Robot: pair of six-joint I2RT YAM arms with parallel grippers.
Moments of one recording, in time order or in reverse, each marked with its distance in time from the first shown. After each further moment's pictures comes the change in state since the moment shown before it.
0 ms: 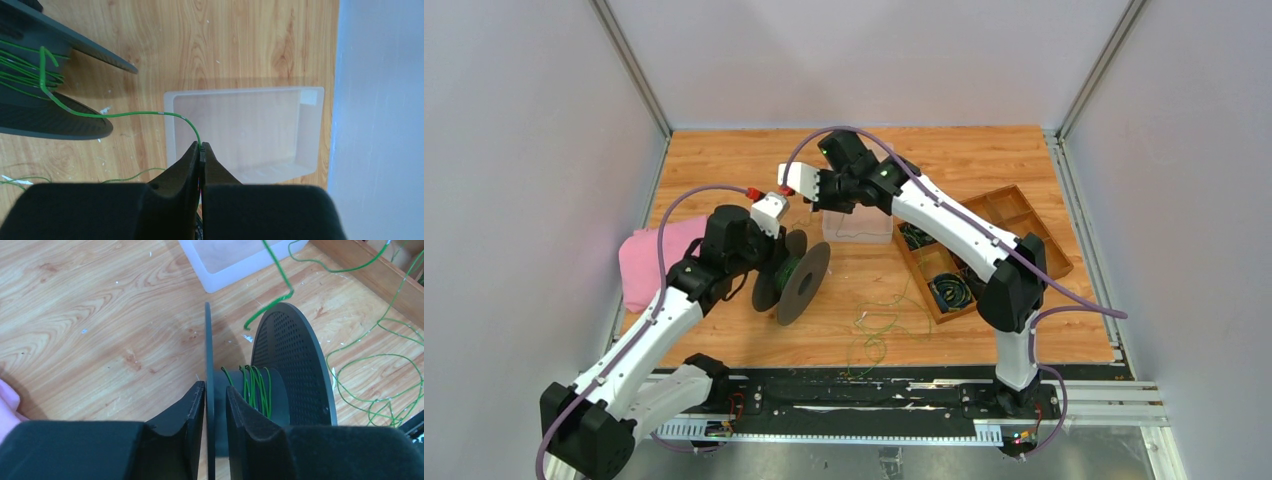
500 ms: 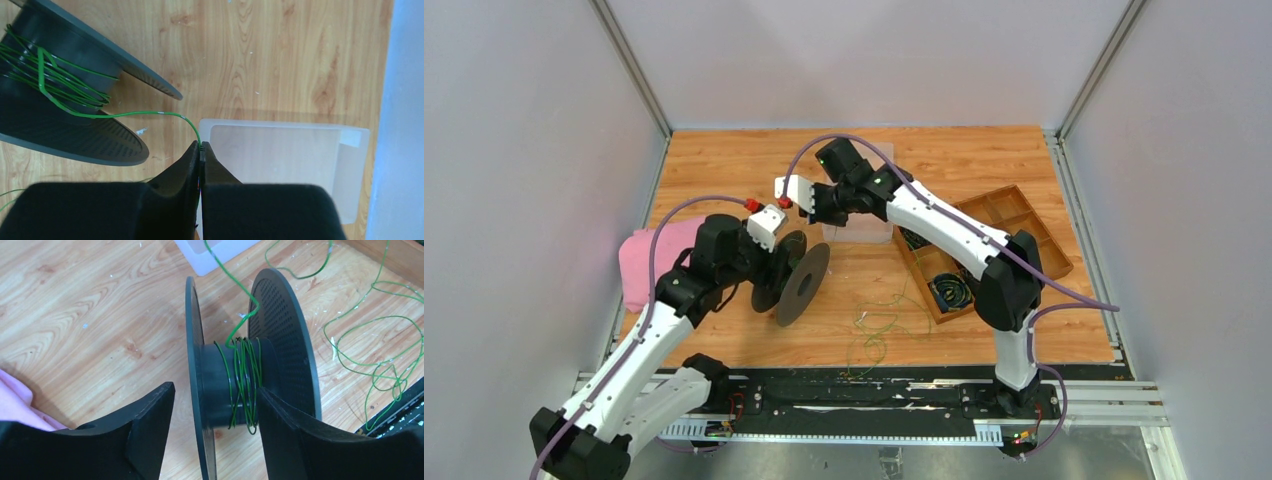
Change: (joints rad) left arm 0.000 -0.089 -0.008 -0.121 0.045 0.082; right arm 0.002 0.013 -0.072 0.073 -0.193 0.010
